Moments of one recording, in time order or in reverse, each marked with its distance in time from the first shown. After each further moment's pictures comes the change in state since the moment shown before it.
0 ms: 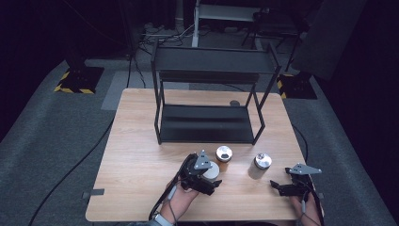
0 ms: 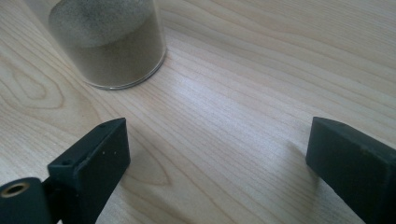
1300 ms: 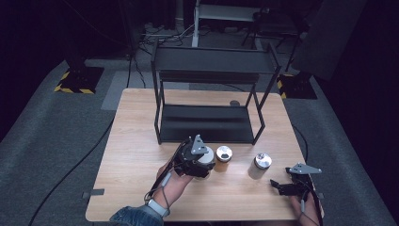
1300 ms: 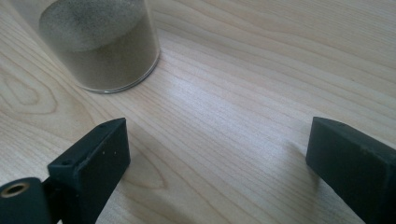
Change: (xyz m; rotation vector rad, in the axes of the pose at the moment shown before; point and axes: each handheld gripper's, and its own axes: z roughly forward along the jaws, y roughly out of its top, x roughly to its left) left arm 0.014 0.044 -0.042 0.025 0.074 0.026; right arm 0.003 0.001 0.001 0.000 -0.020 0.019
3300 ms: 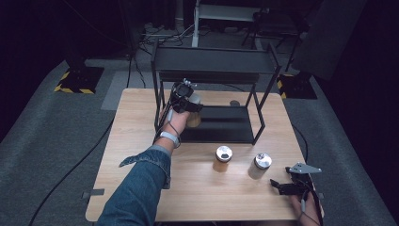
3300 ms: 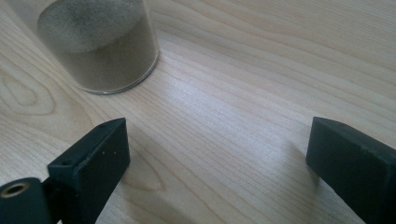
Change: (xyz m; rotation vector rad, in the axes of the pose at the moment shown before) left arm 0.152 0.074 0.059 0.063 0.190 -0.281; right arm -0.002 0.001 0.001 -0.001 0.004 -0.003
